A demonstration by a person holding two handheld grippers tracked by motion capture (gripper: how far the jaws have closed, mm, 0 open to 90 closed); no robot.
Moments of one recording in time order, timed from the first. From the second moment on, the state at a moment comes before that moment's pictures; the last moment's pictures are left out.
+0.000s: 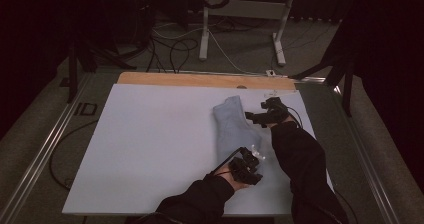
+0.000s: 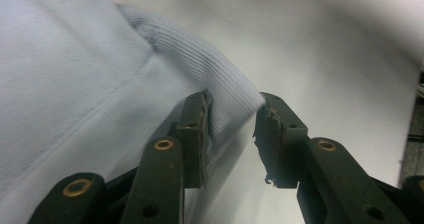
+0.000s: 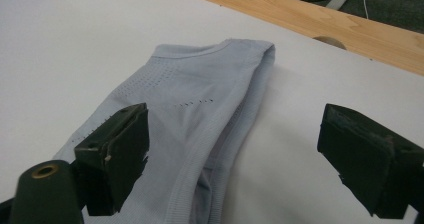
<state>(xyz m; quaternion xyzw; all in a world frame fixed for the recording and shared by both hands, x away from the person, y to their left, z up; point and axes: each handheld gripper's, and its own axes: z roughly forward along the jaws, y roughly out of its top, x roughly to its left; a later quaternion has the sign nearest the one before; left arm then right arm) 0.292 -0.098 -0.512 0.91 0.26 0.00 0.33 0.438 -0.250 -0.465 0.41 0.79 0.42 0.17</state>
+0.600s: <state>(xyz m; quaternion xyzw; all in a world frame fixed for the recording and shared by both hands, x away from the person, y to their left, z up) 0.288 -0.082 -0.486 0.90 0.22 -0.03 0.38 0.425 -0.251 -0.461 0.40 0.79 0.43 0.17</state>
